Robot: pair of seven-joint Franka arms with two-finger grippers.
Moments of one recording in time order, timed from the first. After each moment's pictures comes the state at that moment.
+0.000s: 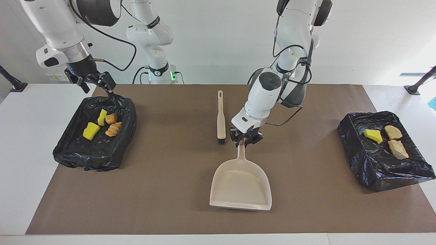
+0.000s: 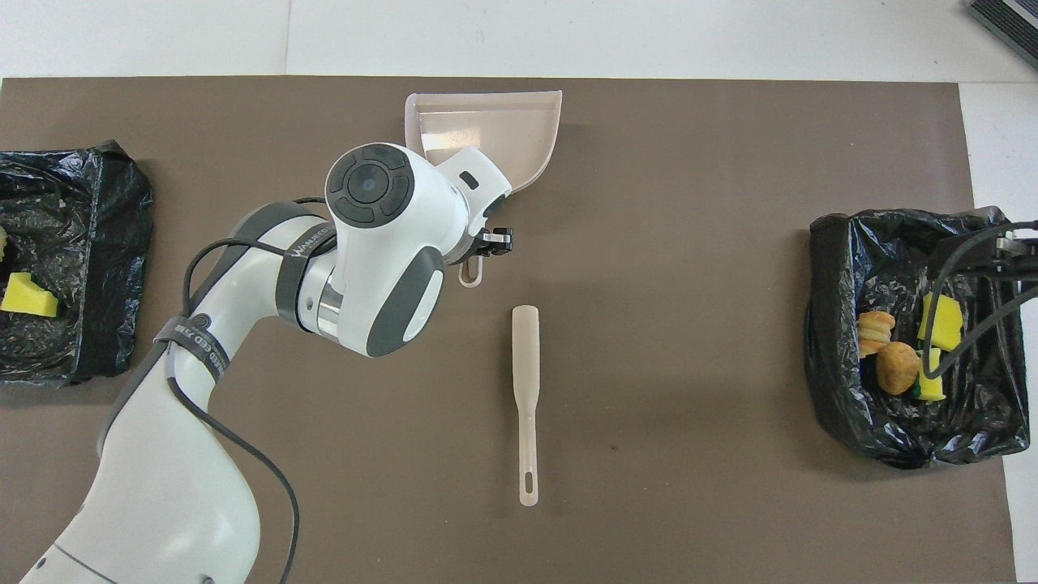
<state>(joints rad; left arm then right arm) -0.53 0.46 -0.05 -1.57 -0.11 2.19 -0.41 -0.02 -0.04 -0.06 -1.65 -0.02 1.63 0.12</state>
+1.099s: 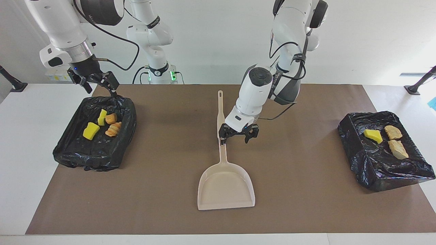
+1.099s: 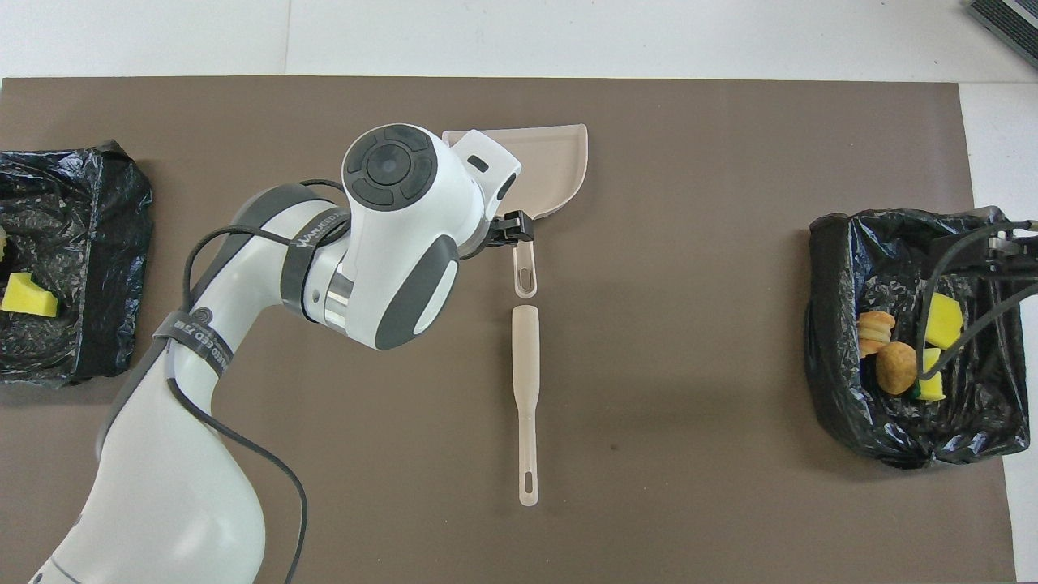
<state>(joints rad) -0.55 0.45 0.01 -1.49 -0.11 2.07 -0.56 -0.02 -0.04 -0.06 -1.65 -0.02 1.63 0.12</state>
